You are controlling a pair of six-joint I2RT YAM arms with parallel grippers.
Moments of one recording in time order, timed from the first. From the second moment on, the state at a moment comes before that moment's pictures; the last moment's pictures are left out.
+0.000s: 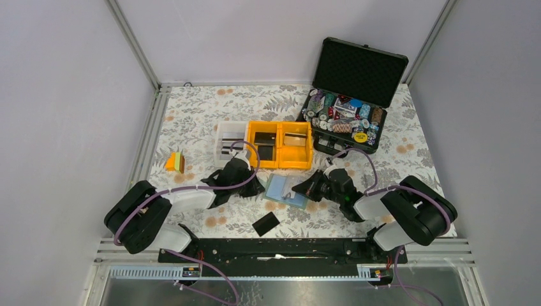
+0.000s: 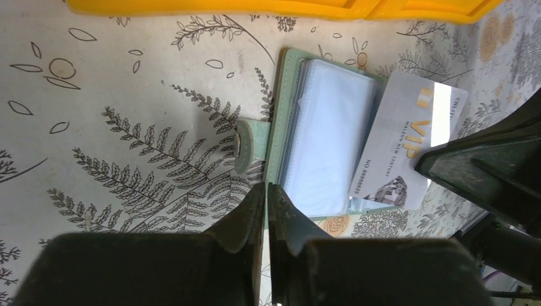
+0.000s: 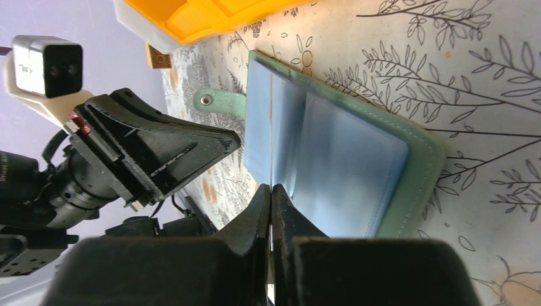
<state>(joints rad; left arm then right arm) -0.70 1.38 0.46 0.17 0.09 -0.82 0.64 1.47 0.21 0.80 -0.24 1.17</state>
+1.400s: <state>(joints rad) -0.70 1.38 0.46 0.17 0.09 -0.82 0.68 1.67 0.17 1.05 -0.22 1.36</state>
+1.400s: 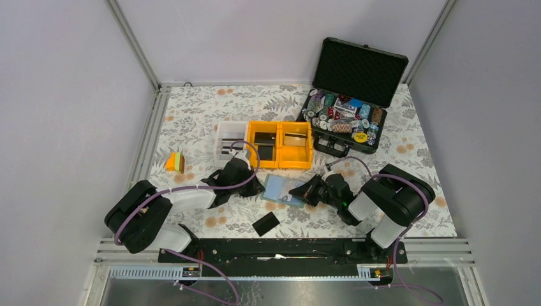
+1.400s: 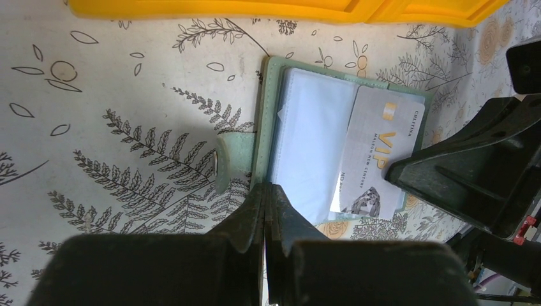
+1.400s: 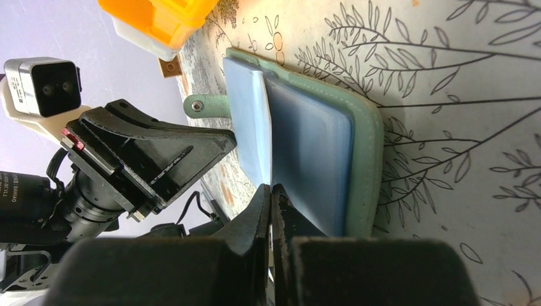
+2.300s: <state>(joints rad) -0.70 1.39 0.46 0.18 0.08 -0.82 0.73 1.73 0.22 1.06 -0.22 1.36</state>
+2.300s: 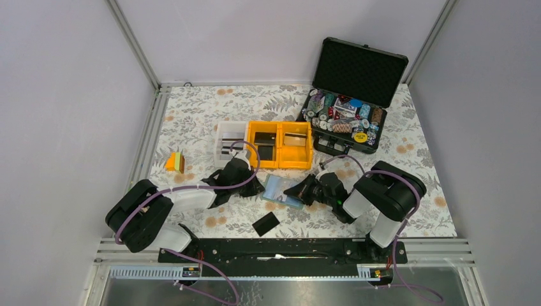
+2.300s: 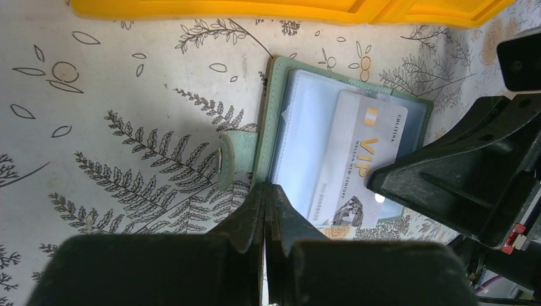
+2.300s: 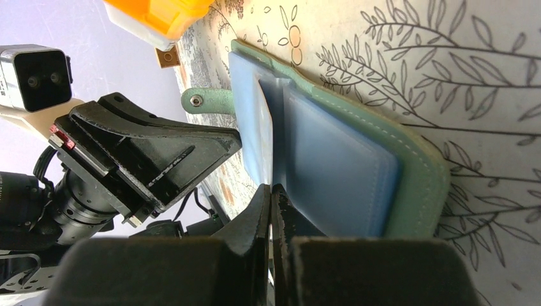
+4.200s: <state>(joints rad) -0.70 1.43 0.46 0.25 0.13 -0.82 0.87 1.66 0.72 0.18 0.12 0.87</state>
